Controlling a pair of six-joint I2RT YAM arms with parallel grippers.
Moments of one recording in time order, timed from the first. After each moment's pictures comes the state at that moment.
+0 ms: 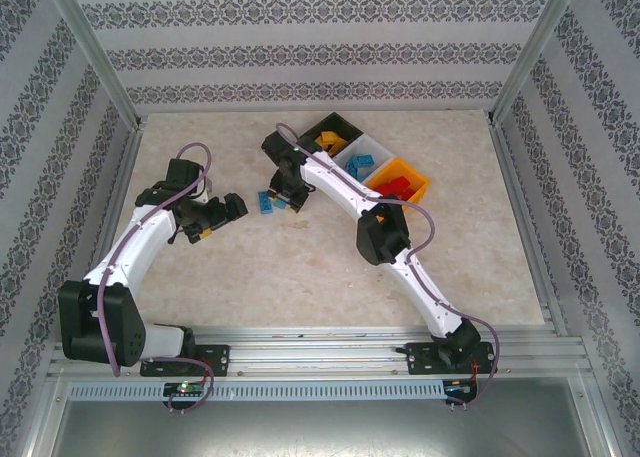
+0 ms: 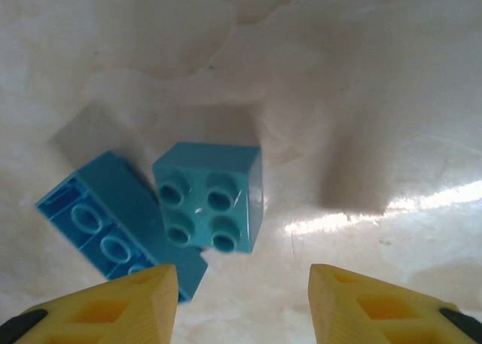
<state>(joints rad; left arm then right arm) -0.05 1.34 1.00 -0.80 0.29 -0.53 0.70 2.67 2.62 -1.25 -0.16 1.20</state>
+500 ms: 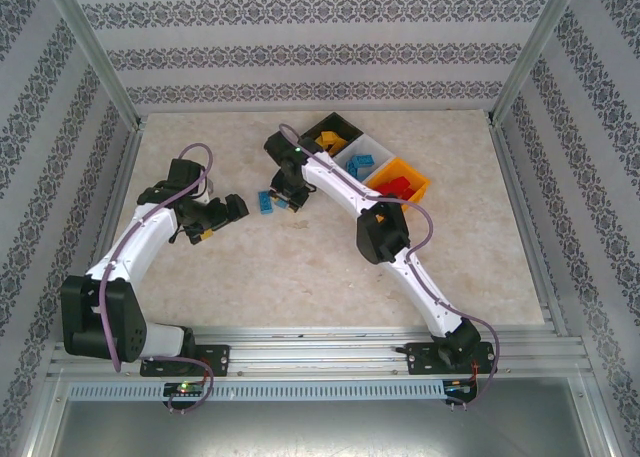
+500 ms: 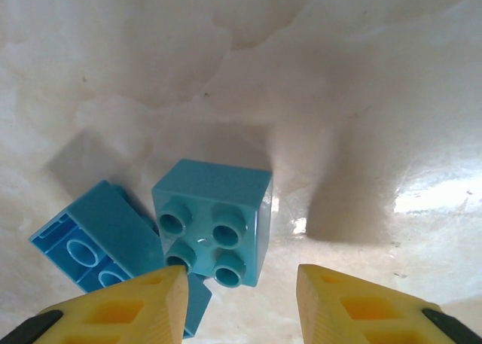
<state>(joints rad) -0.05 1.36 1.00 -0.80 0.30 -0.53 0.68 2.68 2.60 -1.22 -0.18 1.22</state>
